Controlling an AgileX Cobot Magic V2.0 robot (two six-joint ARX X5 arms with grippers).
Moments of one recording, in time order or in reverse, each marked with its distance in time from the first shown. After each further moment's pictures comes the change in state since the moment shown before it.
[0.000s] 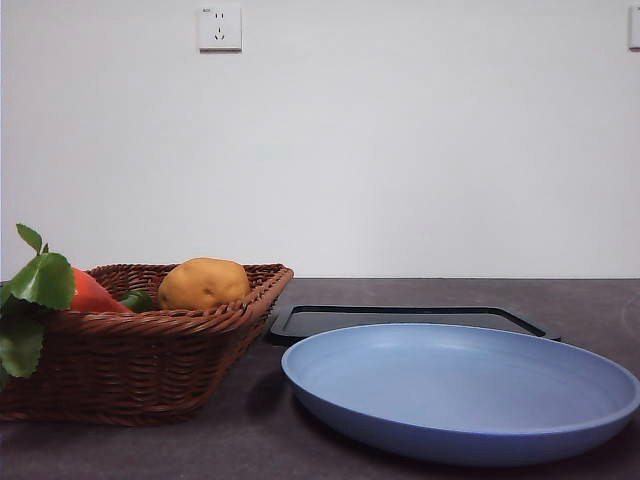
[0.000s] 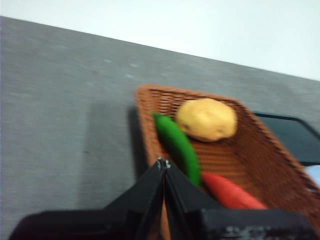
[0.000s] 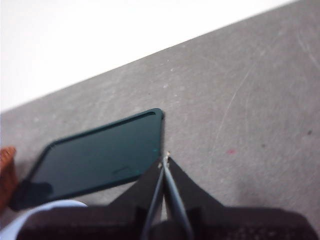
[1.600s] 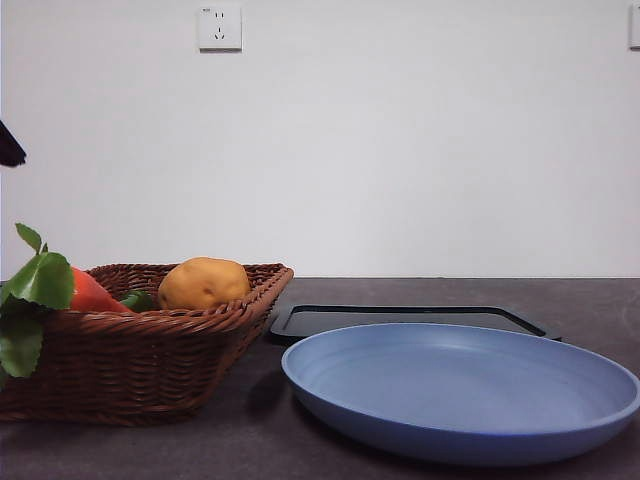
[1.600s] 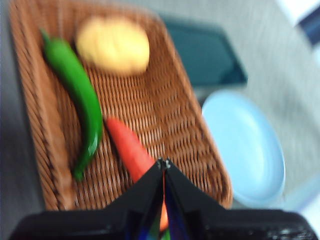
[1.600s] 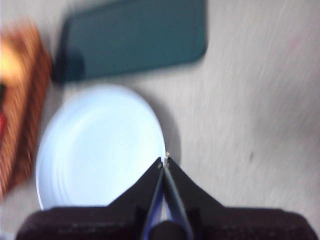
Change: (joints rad) left arm -0.016 0.793 0.590 -0.369 0.390 0.068; right arm 0.000 0.763 0.624 -0.571 -0.327 -0.109
